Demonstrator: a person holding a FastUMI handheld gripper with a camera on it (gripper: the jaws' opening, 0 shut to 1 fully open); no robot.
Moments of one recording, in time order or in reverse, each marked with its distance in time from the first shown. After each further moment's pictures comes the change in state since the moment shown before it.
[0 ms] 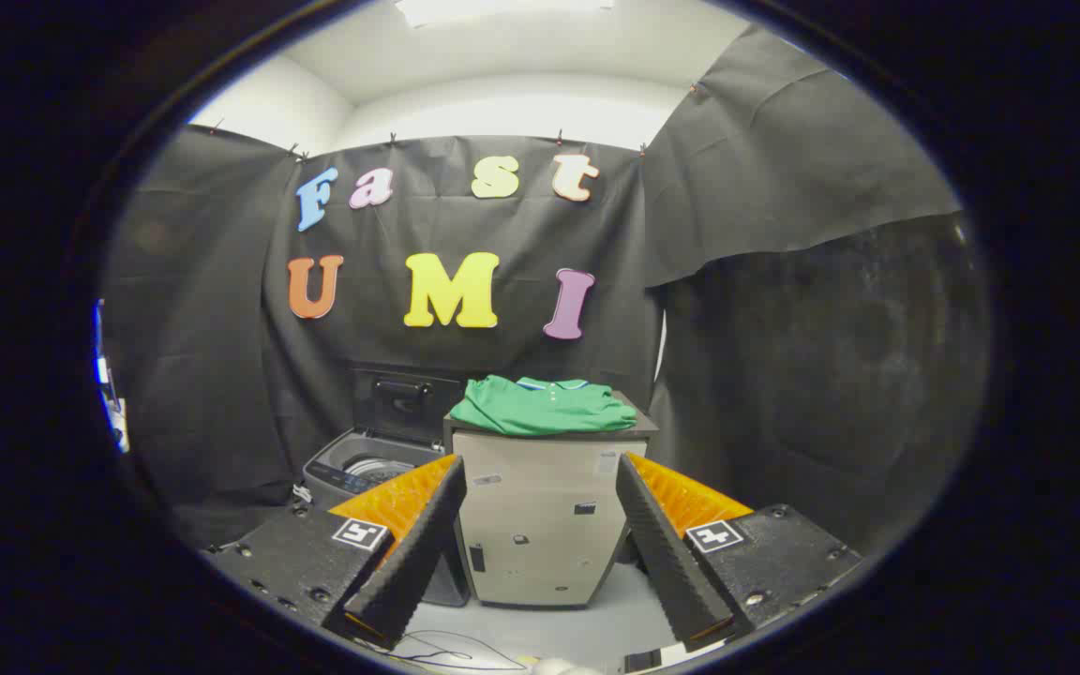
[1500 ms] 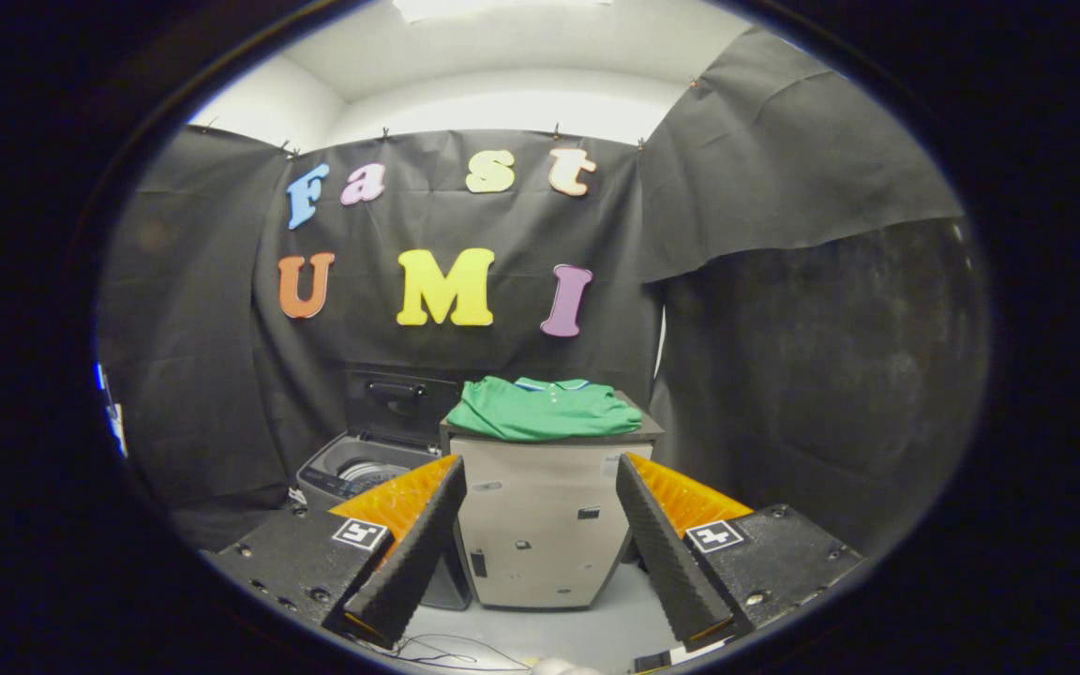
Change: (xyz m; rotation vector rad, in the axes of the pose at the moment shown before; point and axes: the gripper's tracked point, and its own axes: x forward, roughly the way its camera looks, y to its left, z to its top) arm 0.031 0.010 0.009 0.010 0.022 -0.030
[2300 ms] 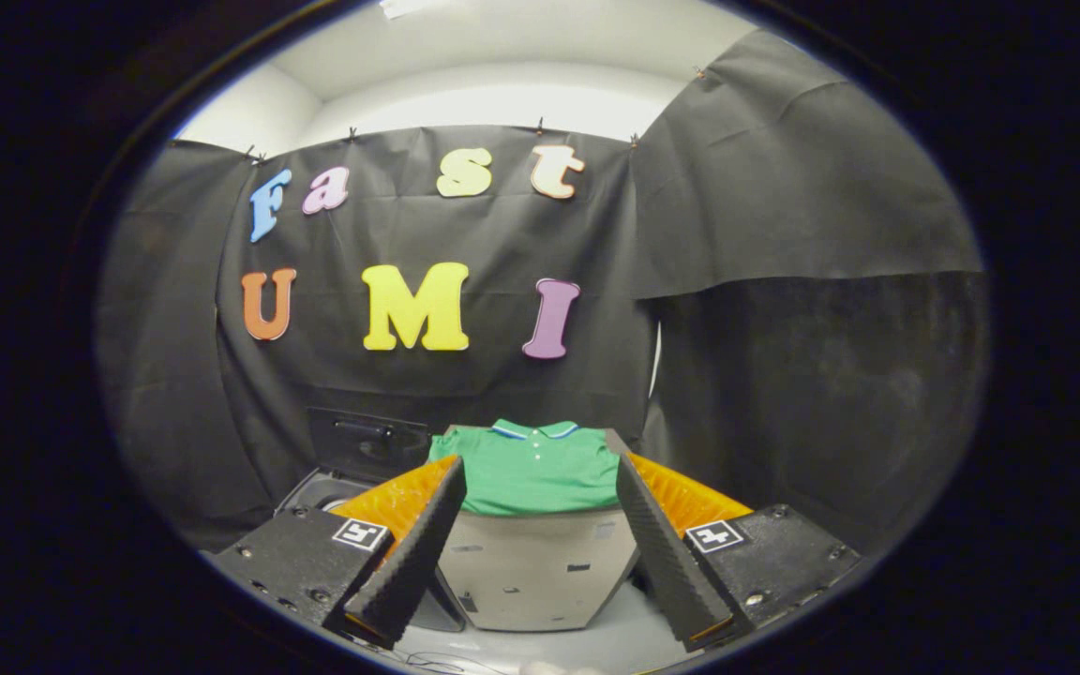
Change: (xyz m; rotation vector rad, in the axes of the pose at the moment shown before) arm 0.128 -0.015 0.106 0.009 0.009 -0.022
